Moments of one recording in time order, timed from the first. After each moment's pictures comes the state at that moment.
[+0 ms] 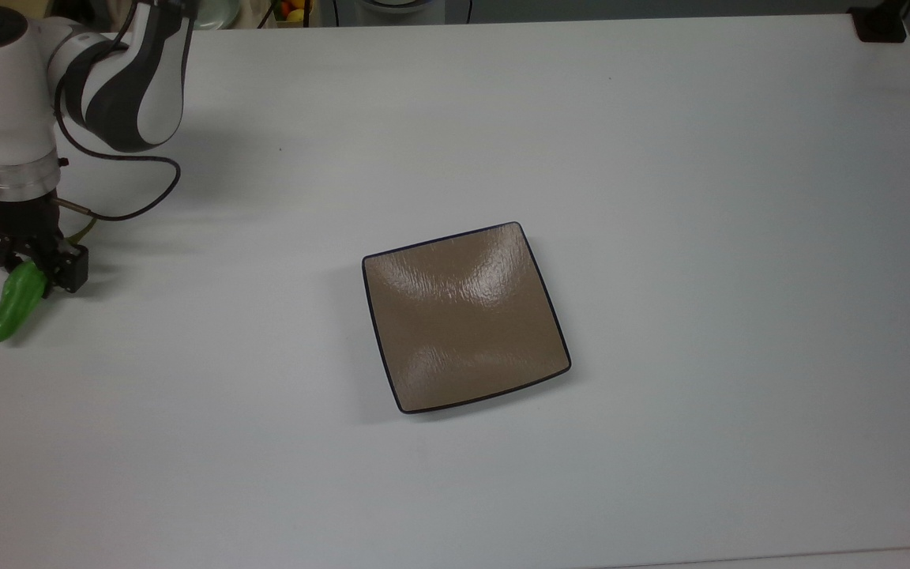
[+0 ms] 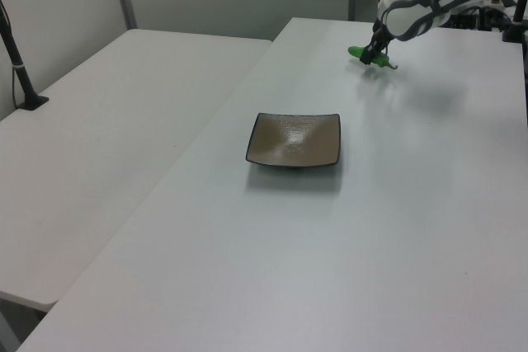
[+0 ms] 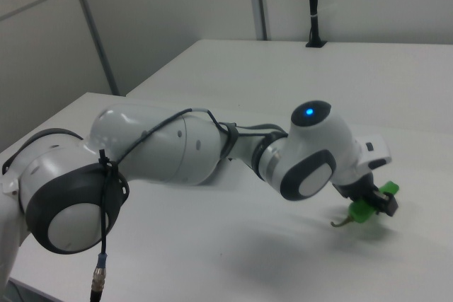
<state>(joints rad) -0.40 0.69 -0.05 -1.52 0.01 2.65 -0.25</state>
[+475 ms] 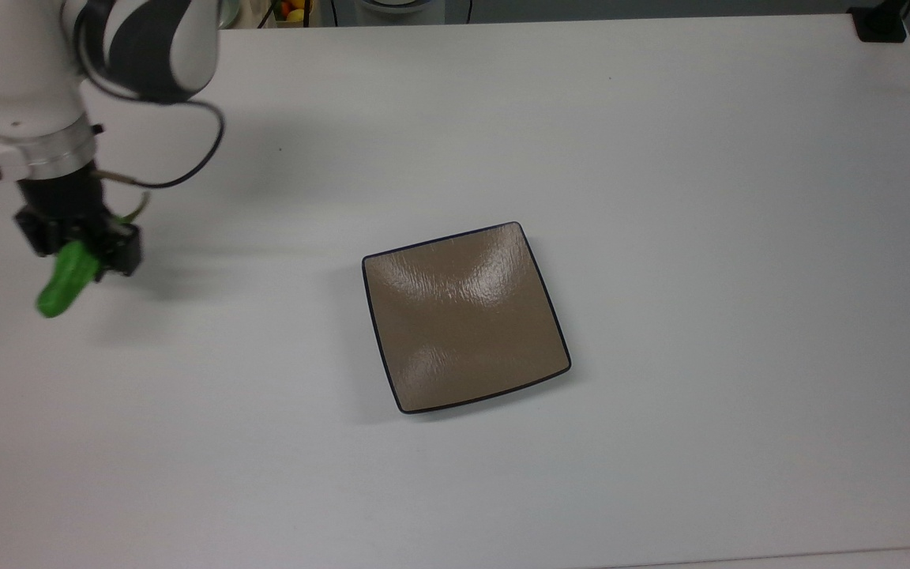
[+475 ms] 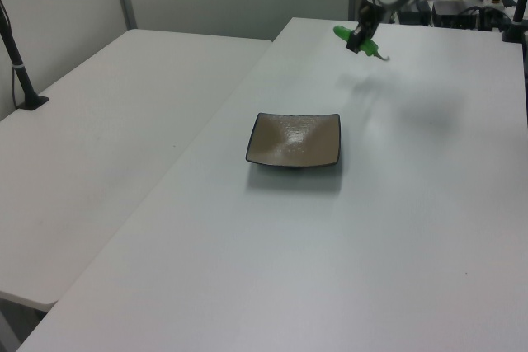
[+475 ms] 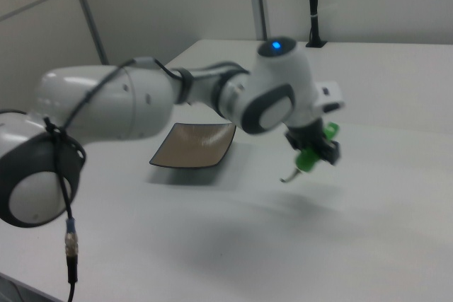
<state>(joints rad) -0.28 0.53 -0.03 -1.50 0.10 2.35 -0.21</state>
